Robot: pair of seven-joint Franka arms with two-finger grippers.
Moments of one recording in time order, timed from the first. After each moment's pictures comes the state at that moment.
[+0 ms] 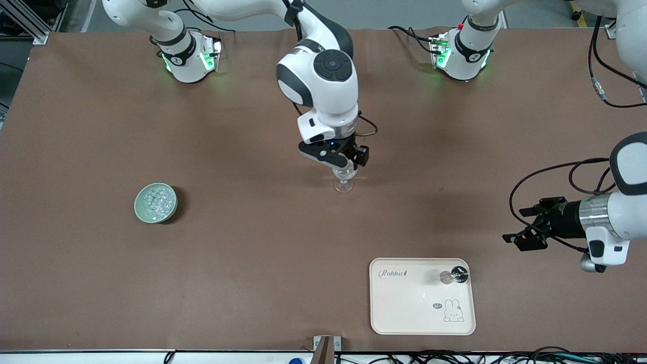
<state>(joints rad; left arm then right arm) 0.41 0.63 -0.61 -1.25 -0.01 1.70 -0.84 0.87 0.63 -0.06 -1.24 -0.01 2.02 1.33</state>
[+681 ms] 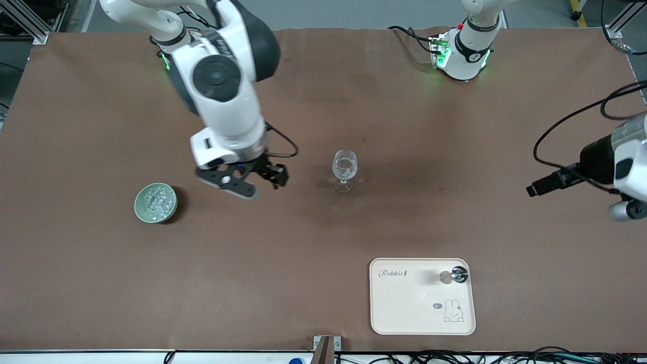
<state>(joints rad) 0.42 0.33 -0.65 -1.25 0.08 1.56 -0.45 0.58 0.44 -0.07 -1.25 -0.02 1.70 0.89</state>
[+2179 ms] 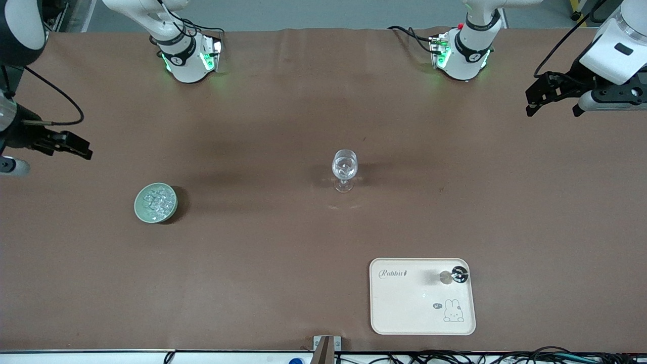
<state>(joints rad) -0.04 -0.17 -0.11 -1.73 -0.01 1.63 -0.11 0.01 0.01 -0.07 -1.67 -0.02 1.63 0.05</state>
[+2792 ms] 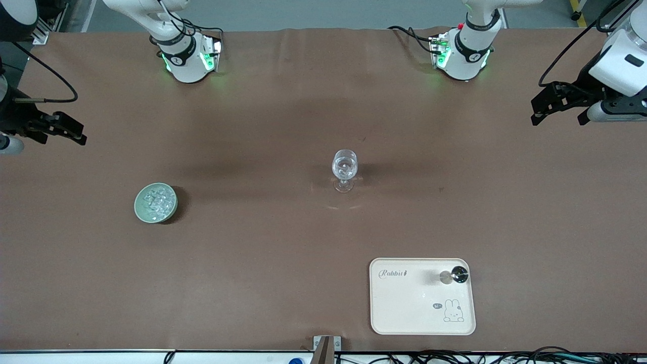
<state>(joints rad) -0.03 -0.12 -0.10 -1.68 -0.01 1.63 -0.11 0.00 -0.07 -0.05 -1.72 -0.02 1.64 -0.03</state>
